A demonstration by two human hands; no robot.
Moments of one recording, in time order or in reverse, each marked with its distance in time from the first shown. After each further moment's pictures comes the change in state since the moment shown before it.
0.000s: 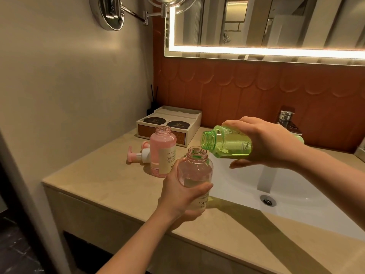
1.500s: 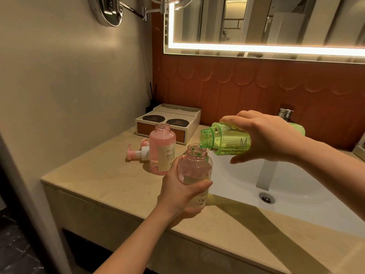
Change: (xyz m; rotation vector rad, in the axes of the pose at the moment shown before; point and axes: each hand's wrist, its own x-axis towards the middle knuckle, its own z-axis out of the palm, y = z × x) left_hand 0.000 0.000 -0.001 -0.010 0.006 0.008; right_hand 0.006 -0.003 -0.008 -0.117 -0.047 -0.031
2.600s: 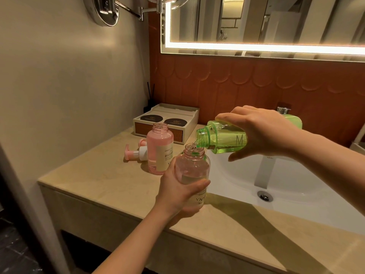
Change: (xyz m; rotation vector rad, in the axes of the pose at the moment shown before) left_hand -0.001 0.003 0.000 0.000 -0.012 0.005; right_hand 0.004 0.001 -0.005 -0.090 0.001 -0.042
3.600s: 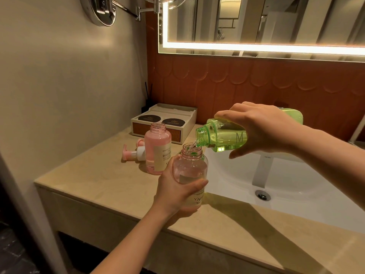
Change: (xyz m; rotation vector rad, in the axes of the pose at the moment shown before) left_hand 0.001 -0.004 0.000 0.017 0.020 -0.003; right_hand -0.001 0.004 -0.005 -0.063 0.037 -0.039
